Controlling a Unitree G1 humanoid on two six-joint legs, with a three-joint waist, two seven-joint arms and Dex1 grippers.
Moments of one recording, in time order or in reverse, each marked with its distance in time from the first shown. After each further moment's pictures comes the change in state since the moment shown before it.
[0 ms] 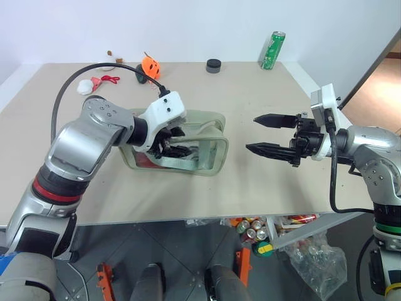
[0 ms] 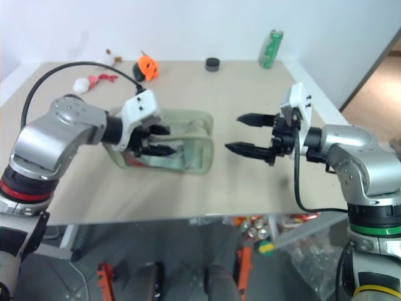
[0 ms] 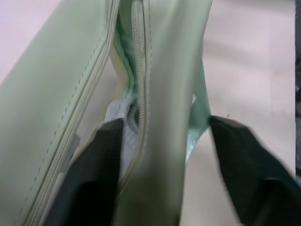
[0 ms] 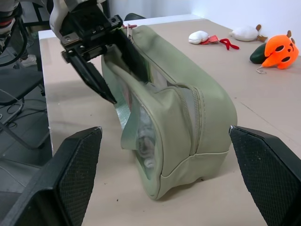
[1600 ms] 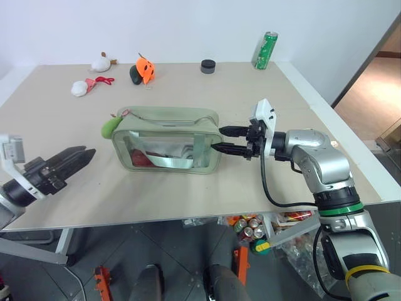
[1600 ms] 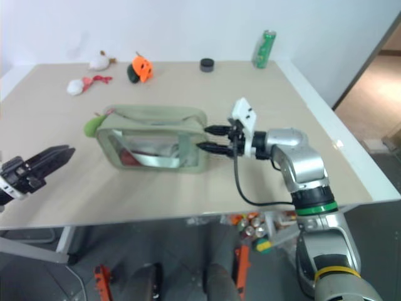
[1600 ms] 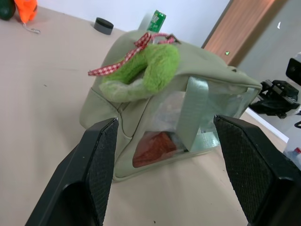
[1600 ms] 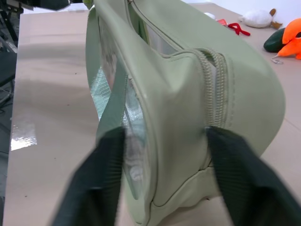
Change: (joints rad) left arm 0.827 0.048 0.921 0.073 -0.688 -0.188 0.167; right arm -0.147 0.275 0.219 0.272 -0.290 -0.225 -0.023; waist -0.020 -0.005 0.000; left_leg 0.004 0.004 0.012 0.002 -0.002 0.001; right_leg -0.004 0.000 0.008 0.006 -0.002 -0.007
